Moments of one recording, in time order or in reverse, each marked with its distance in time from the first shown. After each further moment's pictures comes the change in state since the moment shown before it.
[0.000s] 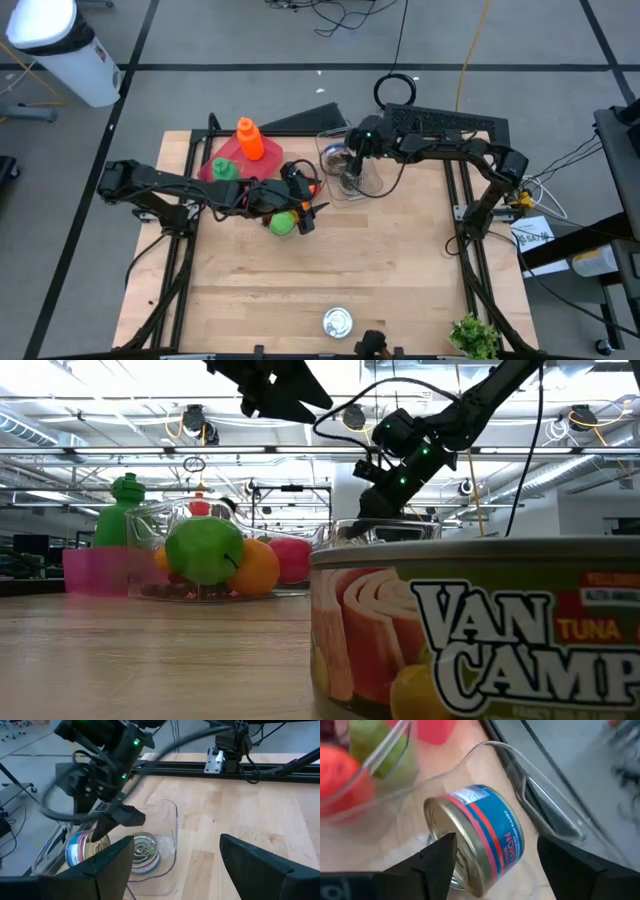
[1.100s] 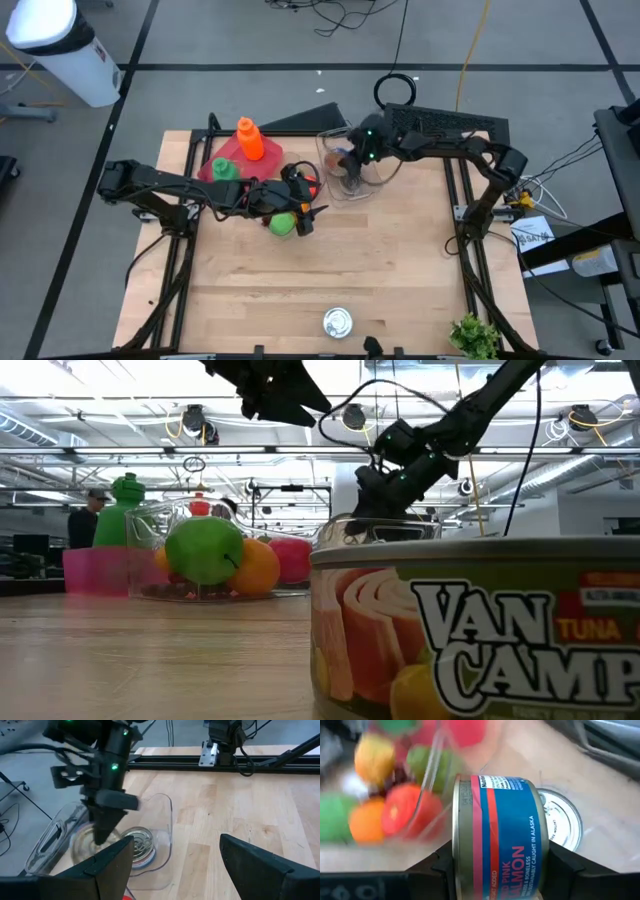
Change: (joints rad) left arm 0.000 0.000 0.000 -0.029 0.032 0.005; right arm -0.041 0.015 -0.001 -0.045 -0.322 0.475
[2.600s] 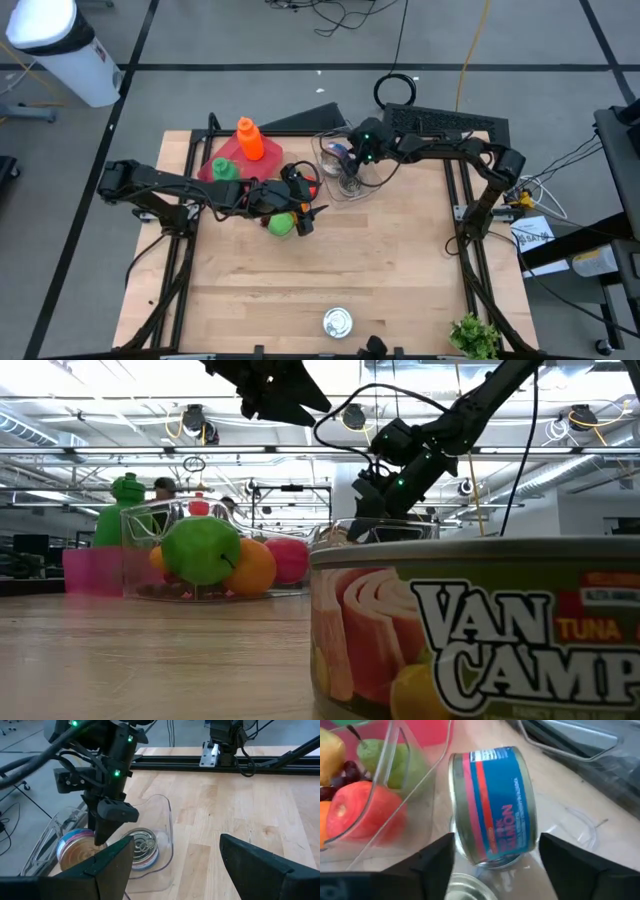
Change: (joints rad) left arm 0.000 0.000 0.000 0.001 -0.005 -0.005; right arm 0.035 0.010 0.001 -0.018 0.193 -0.014
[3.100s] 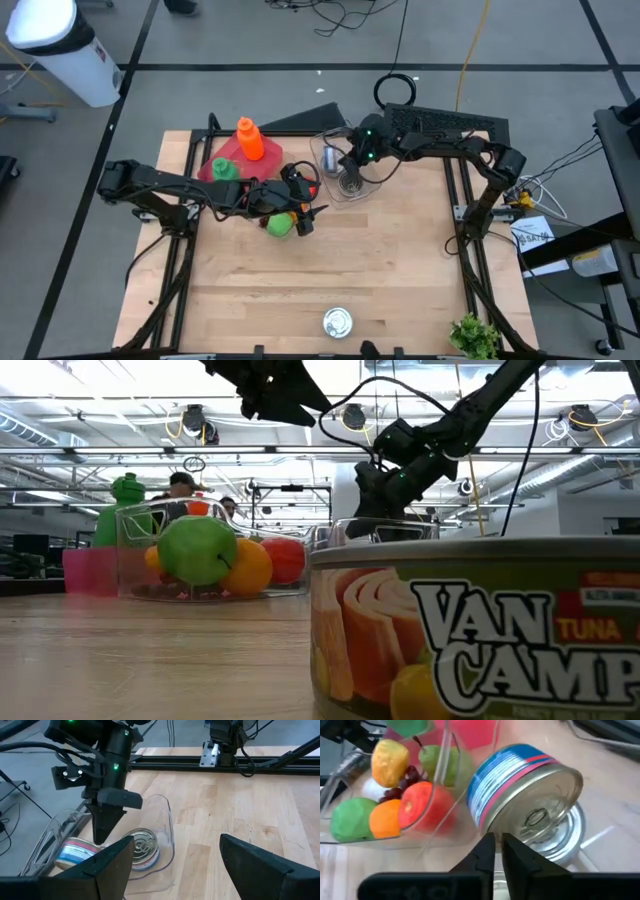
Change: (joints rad) left arm 0.000 0.000 0.000 0.000 0.000 0.001; right arm -0.028 0.000 0.000 0.038 -0.263 0.067
